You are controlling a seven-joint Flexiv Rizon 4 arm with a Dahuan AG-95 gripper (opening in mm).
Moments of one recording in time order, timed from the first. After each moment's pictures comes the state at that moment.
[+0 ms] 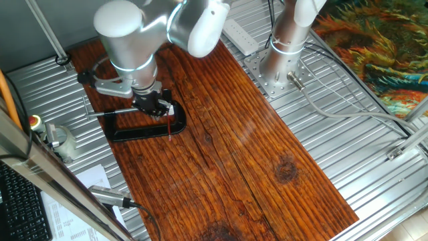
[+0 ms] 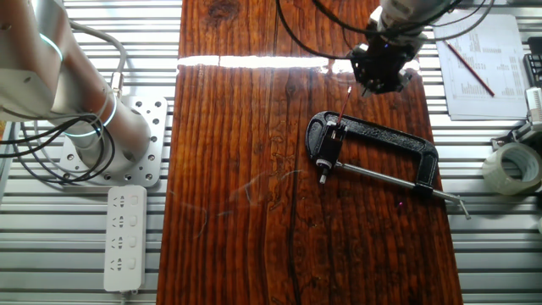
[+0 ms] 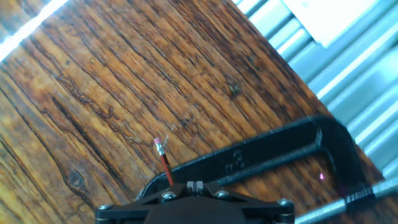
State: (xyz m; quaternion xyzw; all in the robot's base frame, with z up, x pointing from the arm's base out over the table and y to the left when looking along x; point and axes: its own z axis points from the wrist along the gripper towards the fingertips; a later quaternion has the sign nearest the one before) arm 0.552 0.053 0.125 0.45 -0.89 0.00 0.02
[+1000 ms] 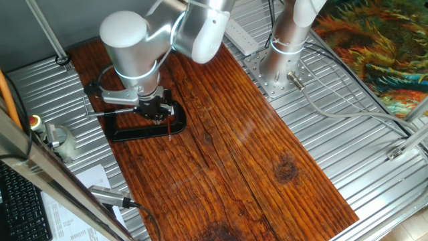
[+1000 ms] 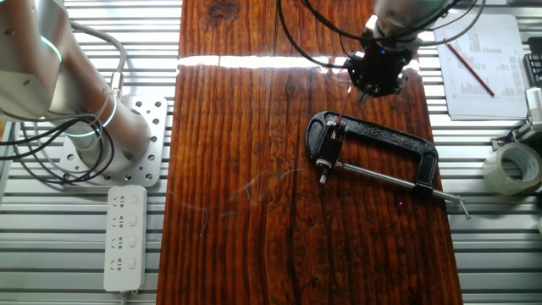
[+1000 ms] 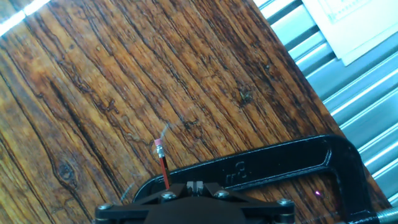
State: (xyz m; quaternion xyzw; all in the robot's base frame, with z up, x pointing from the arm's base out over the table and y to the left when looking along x) arm 0.553 0.058 0.108 0.47 -0.88 0.00 0.02
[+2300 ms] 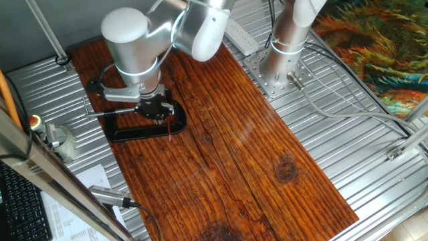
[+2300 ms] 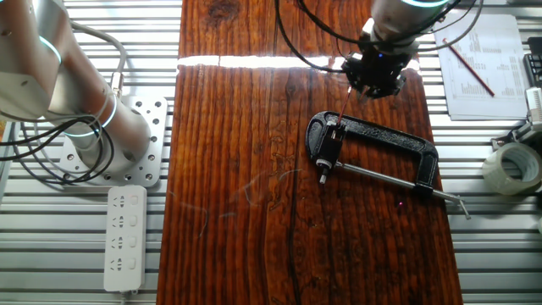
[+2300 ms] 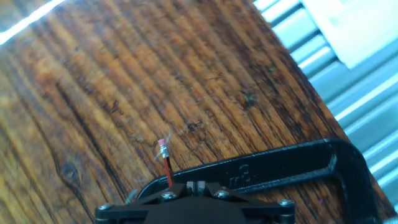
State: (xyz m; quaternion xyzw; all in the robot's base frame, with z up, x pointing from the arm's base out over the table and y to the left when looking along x) arm 0.544 0.055 0.102 0.51 -0.86 -0.01 0.01
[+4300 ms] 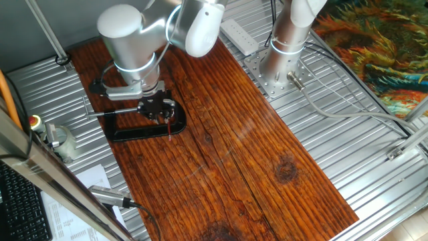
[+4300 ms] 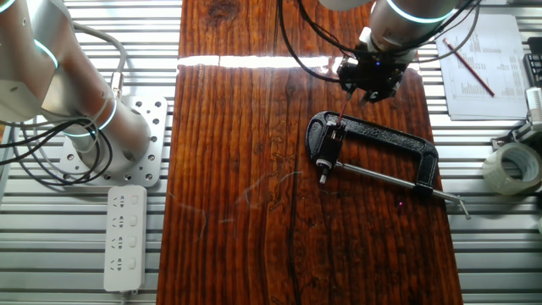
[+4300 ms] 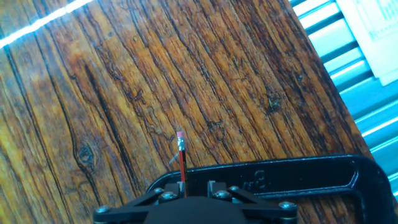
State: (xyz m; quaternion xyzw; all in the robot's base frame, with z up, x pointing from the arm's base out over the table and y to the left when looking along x) arm 0.537 0.056 0.098 0.53 -0.85 -0.03 0.02
